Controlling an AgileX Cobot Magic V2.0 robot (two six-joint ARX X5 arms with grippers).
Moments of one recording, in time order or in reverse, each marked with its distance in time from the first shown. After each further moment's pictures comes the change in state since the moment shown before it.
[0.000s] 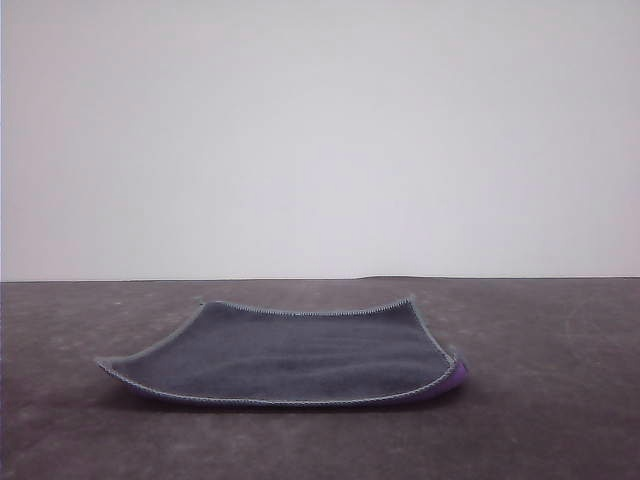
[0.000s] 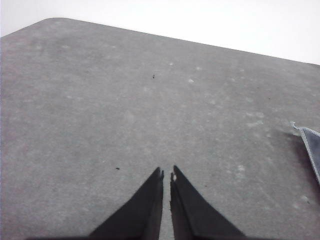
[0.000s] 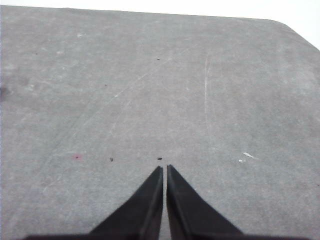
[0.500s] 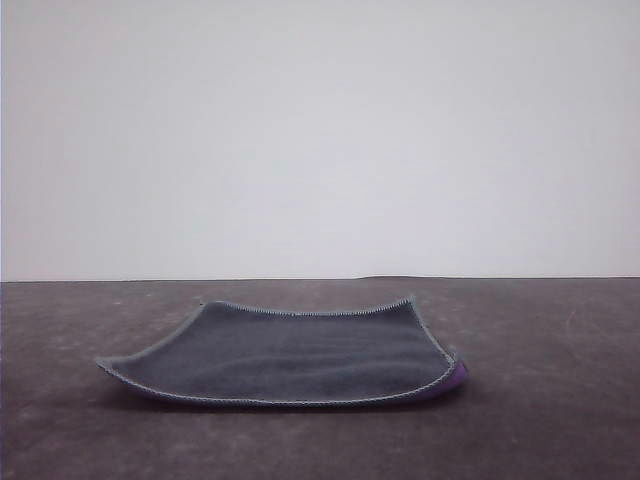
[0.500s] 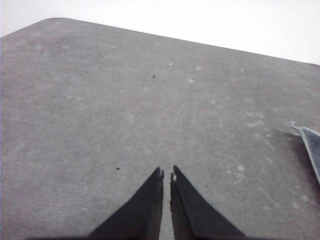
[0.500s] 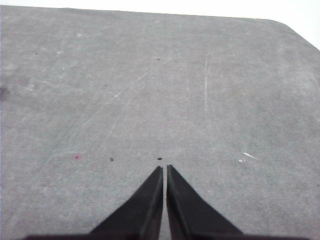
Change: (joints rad) left_arx 0.000 0.000 0.000 0.000 0.000 0.000; right_arx 0.000 0.000 0.000 0.000 0.000 0.000
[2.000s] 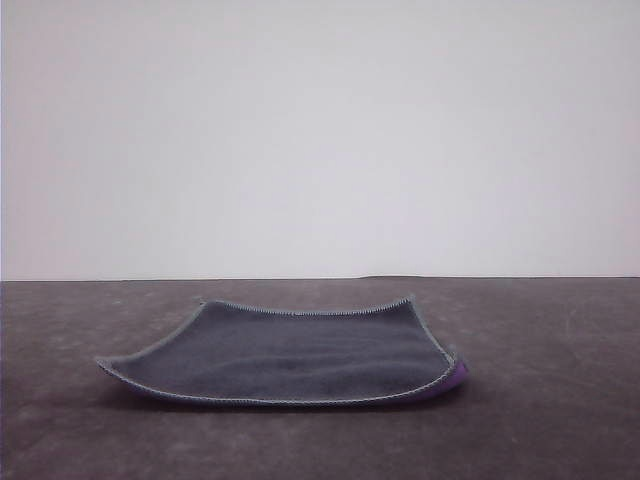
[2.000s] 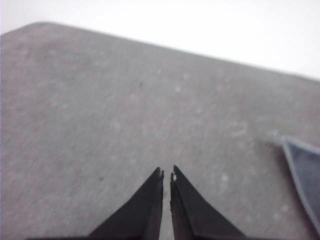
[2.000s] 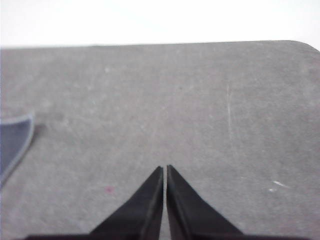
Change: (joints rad) left_arx -0.004 0.008 0.001 0.060 0.035 -0.055; right_arx 0.000 0.001 0.001 0.103 -0.097 0.125
